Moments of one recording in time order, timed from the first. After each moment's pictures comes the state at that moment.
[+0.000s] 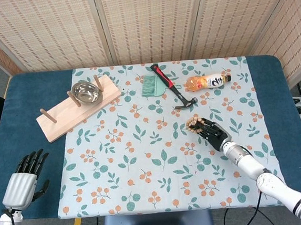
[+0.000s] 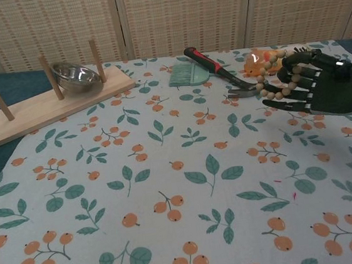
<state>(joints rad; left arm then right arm) -0.17 -1.22 0.00 -1.51 1.59 1.44 0.14 0.27 -1.57 0.87 -1.45 -1.00 0.04 1.19</state>
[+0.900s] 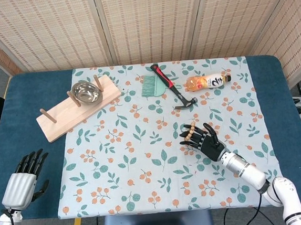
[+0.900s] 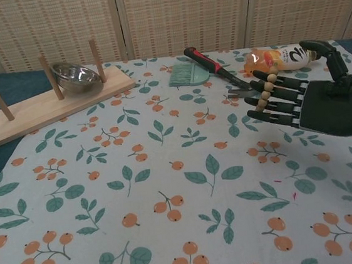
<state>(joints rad) -0.17 -1.22 0.00 -1.52 1.59 1.45 0.13 0.10 -1.85 1.19 -1.20 -0.57 -0.60 0.27</state>
